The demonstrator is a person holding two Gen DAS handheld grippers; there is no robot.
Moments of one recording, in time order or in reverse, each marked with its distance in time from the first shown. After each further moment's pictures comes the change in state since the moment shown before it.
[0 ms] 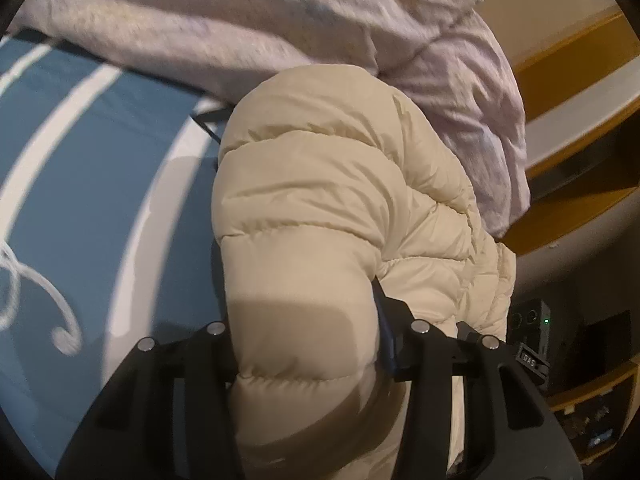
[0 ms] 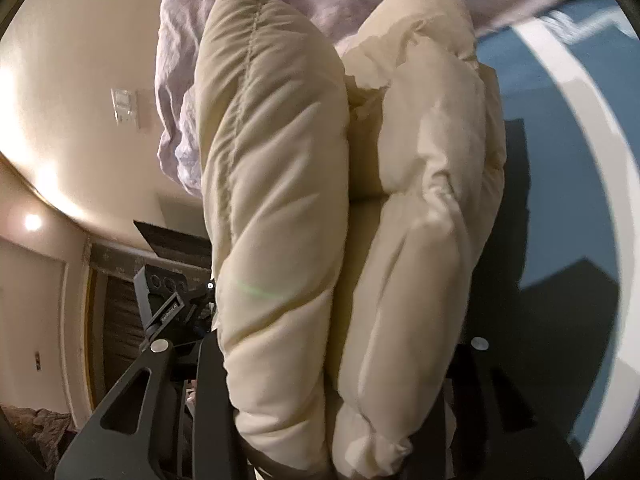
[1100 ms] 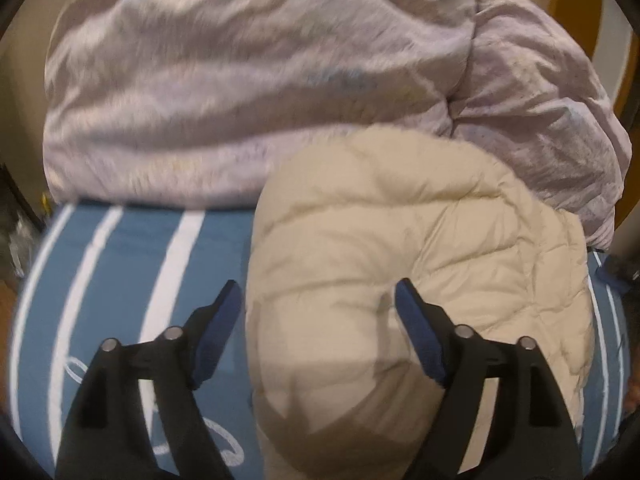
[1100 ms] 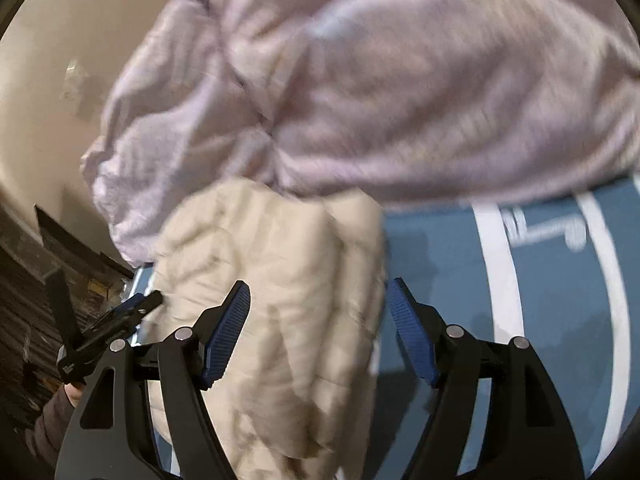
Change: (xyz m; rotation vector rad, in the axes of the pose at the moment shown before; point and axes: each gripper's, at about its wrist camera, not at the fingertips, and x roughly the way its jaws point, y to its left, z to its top) left arm -0.004 -0.034 0.046 0.363 -0.149 0.526; right arm -0.048 0.073 0.027 -0.295 -0.240 -0.463
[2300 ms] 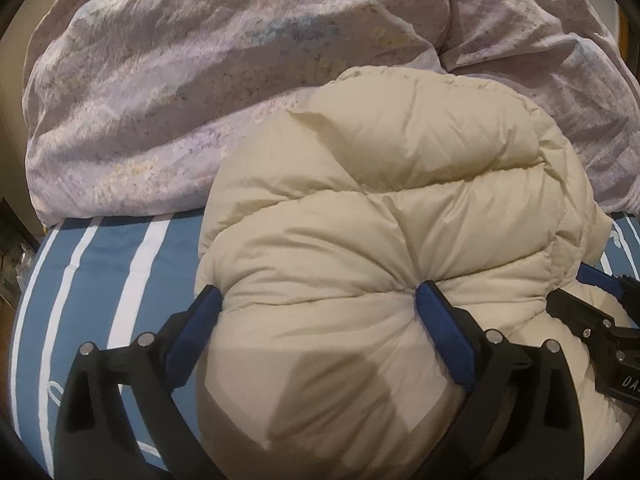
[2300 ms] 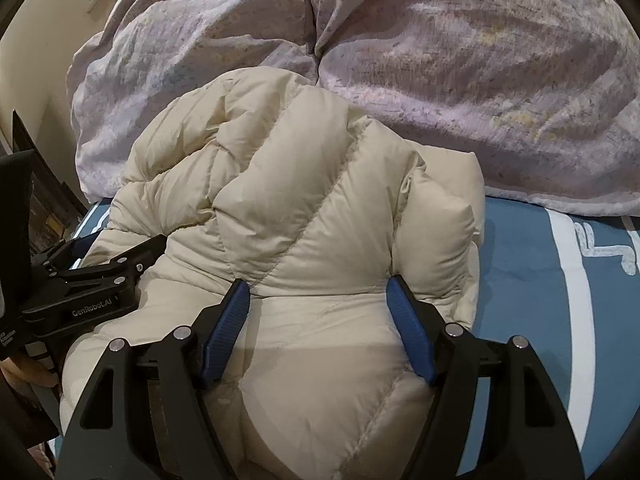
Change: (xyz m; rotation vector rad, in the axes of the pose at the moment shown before) left arm 0.069 -0.026 -0.016 0.084 0.003 0.070; right arm 0.115 0.039 -0.042 -0.223 0.015 -0.137
